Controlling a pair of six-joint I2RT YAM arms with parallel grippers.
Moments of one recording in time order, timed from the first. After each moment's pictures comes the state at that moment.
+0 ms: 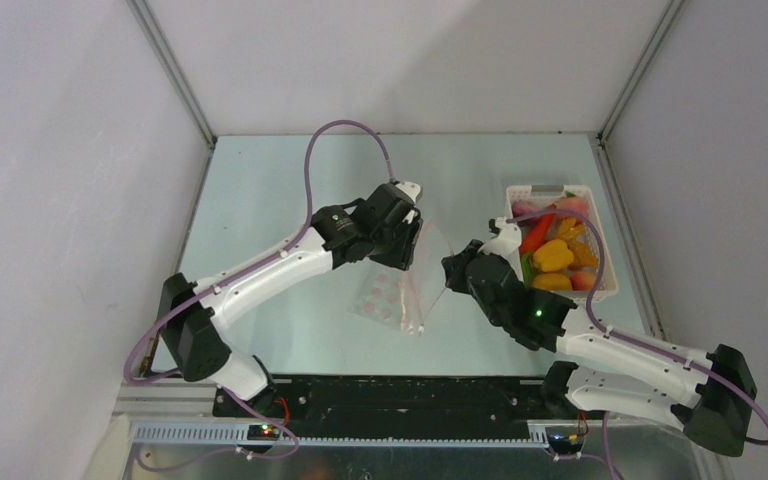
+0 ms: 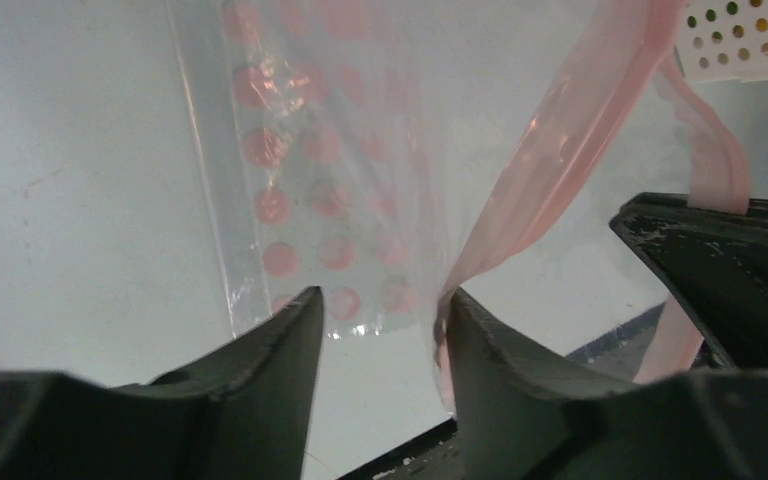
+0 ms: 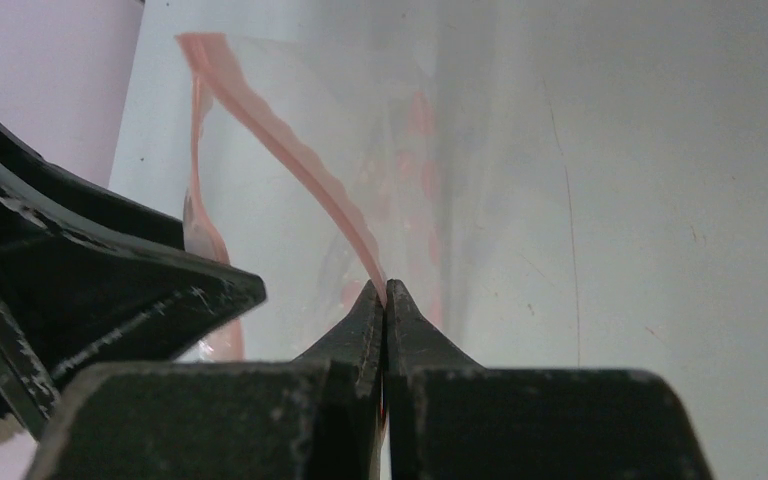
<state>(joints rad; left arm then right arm) -0.89 1.53 1.40 -0.77 -0.15 -0.42 0.99 0.95 0.68 -0.17 0.60 0.89</state>
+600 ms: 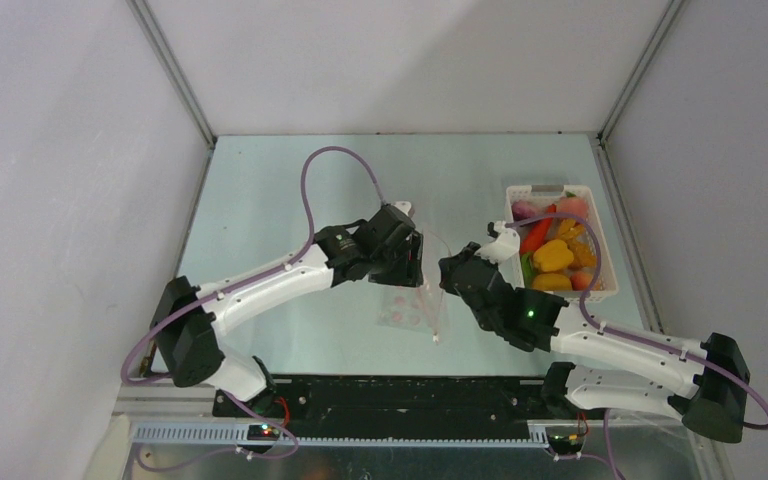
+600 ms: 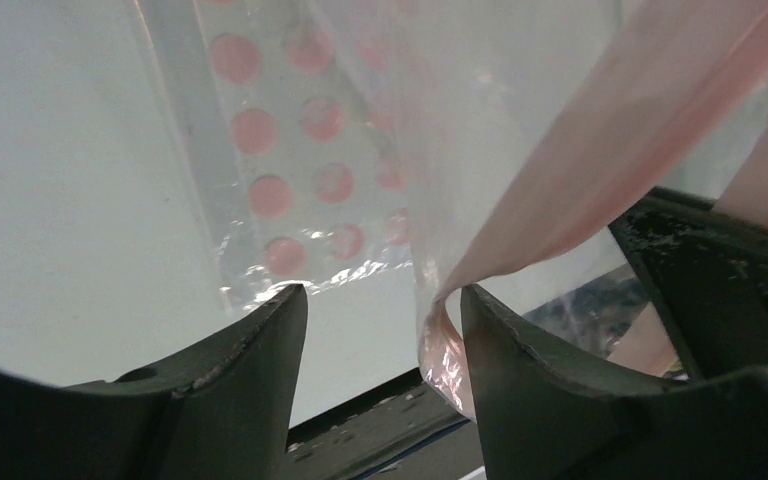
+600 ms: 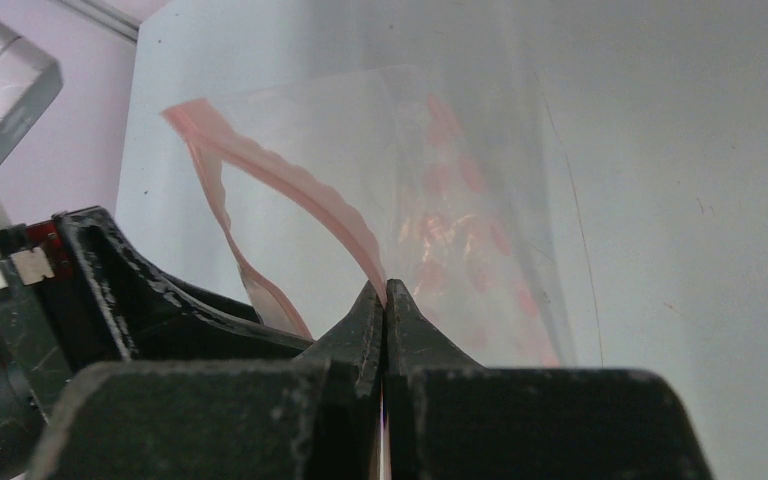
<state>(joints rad) -0.94 1.49 1.23 -0.66 -0.08 -0.72 1.08 1.01 0.75 -0.26 0.75 1.04</state>
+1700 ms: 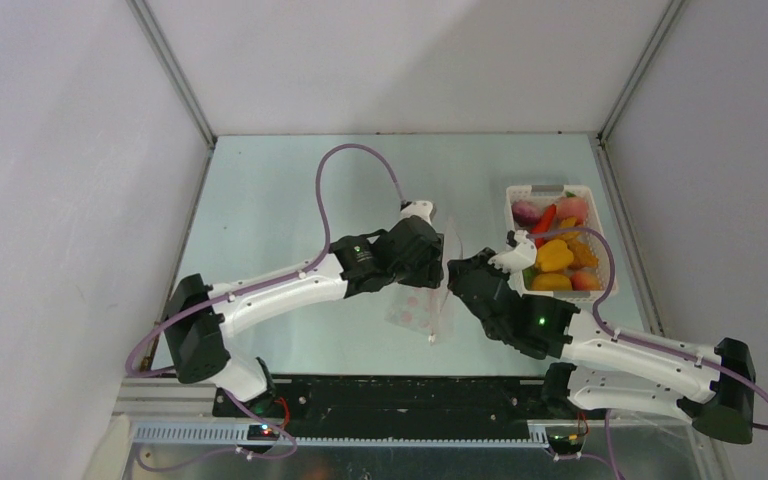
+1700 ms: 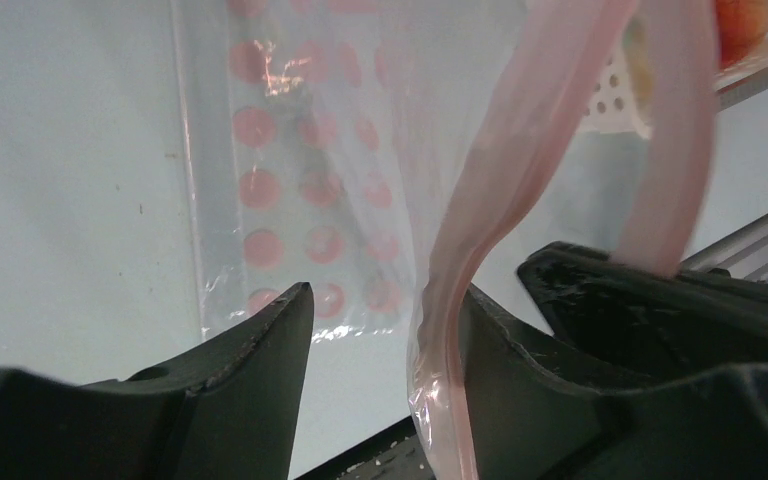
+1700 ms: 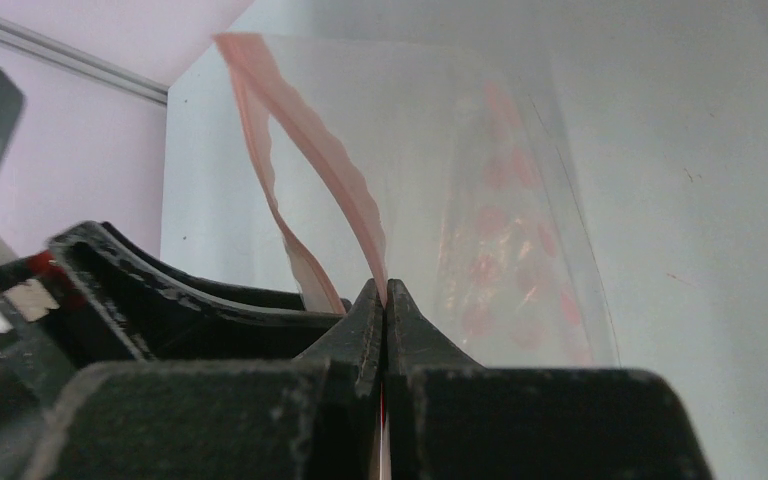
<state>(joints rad) -1.05 1.53 1.26 -0.53 -0.23 -0.72 1.14 0.94 0.75 -0.36 0.87 1.23</state>
